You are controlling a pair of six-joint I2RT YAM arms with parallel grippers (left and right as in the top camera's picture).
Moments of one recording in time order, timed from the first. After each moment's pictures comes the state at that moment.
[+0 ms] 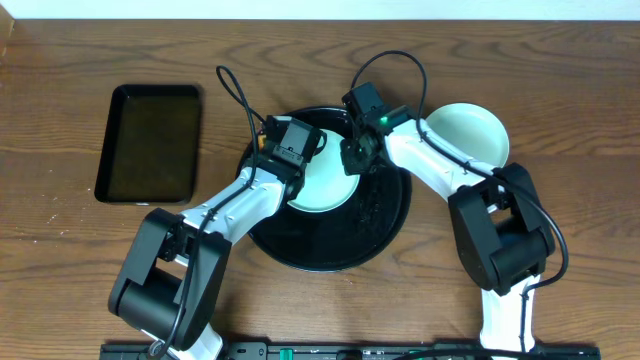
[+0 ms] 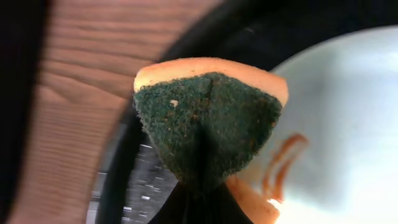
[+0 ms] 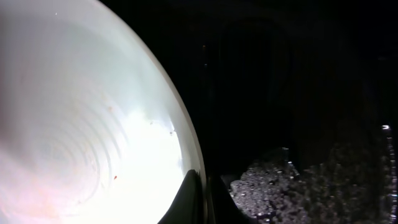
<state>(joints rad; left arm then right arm) -0.46 1.78 0.99 -0.35 -0.47 -0.39 0.51 2.11 1.49 -0.68 -0.08 0.35</state>
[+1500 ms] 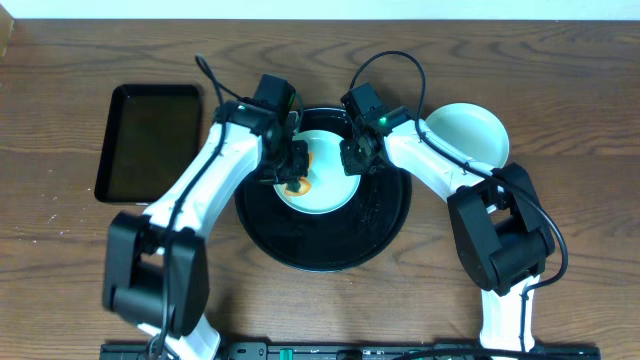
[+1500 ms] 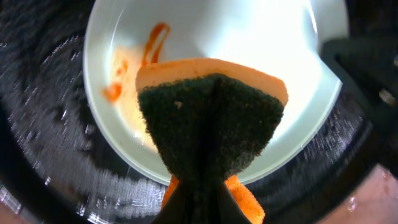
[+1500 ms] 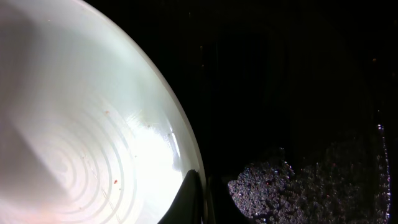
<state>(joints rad) -0.33 1.81 1.35 -0.95 0.23 -0.34 0.52 2.11 1.49 -0.68 -0.07 0.35</state>
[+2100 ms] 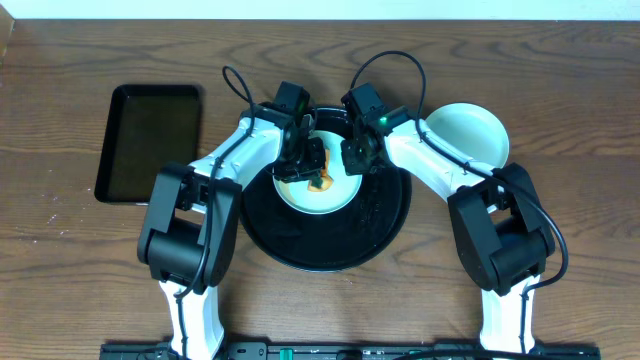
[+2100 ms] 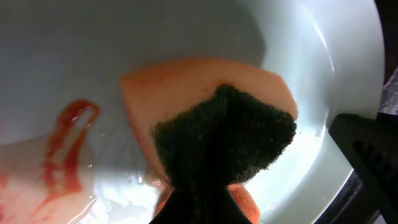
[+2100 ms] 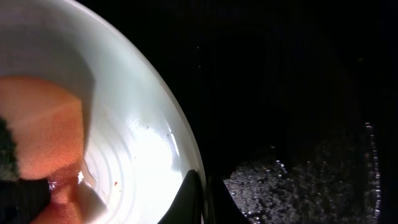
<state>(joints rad) -0.35 2.04 1.36 -0.72 0.36 -0.48 0.52 2.11 1.49 -0.69 -0.06 0.35</state>
